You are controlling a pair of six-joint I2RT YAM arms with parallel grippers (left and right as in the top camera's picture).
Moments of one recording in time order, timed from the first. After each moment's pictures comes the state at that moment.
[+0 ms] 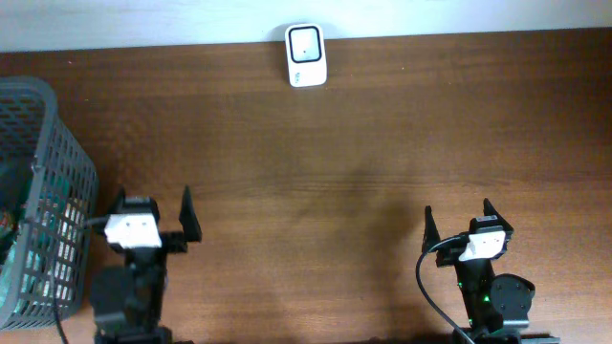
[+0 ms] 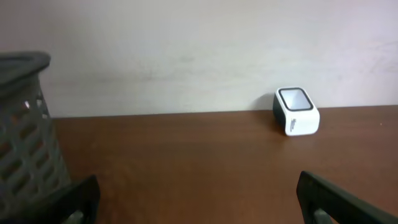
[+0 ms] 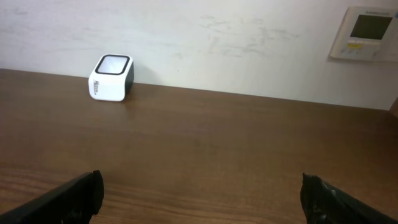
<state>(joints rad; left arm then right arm) 0.09 0.44 0.41 -0.07 0.07 0.05 -0.06 0.02 0.01 -0.06 -0.12 -0.08</state>
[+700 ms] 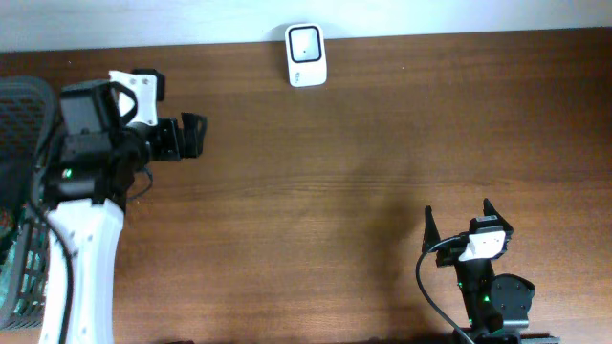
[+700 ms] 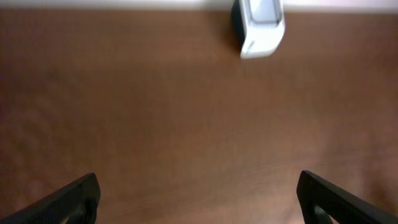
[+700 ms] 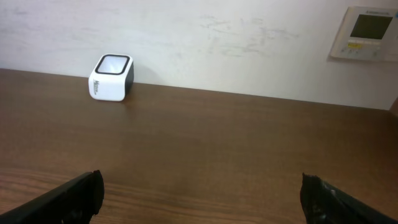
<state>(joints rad) 0.09 1.41 1.34 -0.75 0.32 0.05 -0.06 0.02 0.01 -0.06 -0.12 -0.08</state>
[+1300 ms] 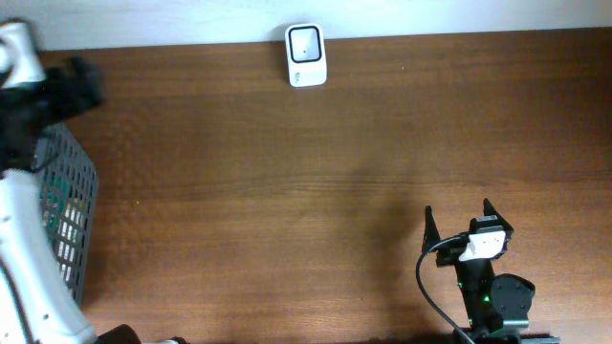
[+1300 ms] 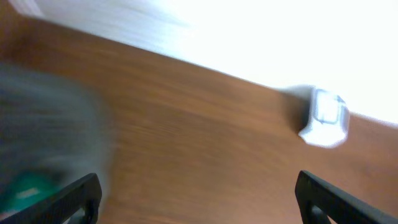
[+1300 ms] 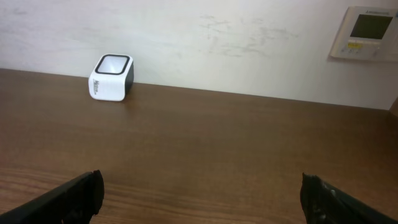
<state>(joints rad) 0.39 1.56 1.90 -1.01 0.24 -0.07 -0.06 0.02 0.01 -0.06 -0.12 -0.08</state>
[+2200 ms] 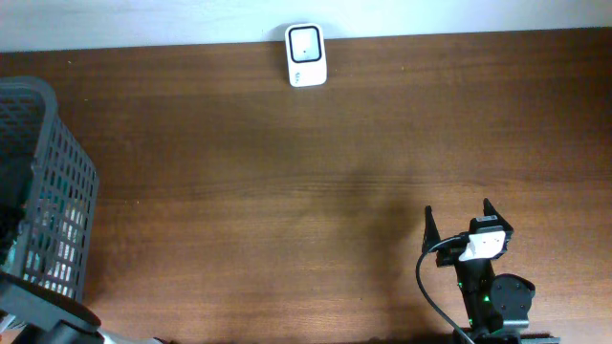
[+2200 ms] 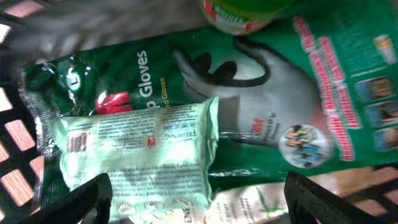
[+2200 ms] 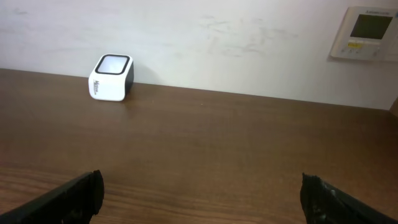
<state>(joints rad) 0.91 1.80 1.51 -1.04 -0.06 -0.25 -0.06 0.02 0.01 -0.06 -0.12 -0.08</state>
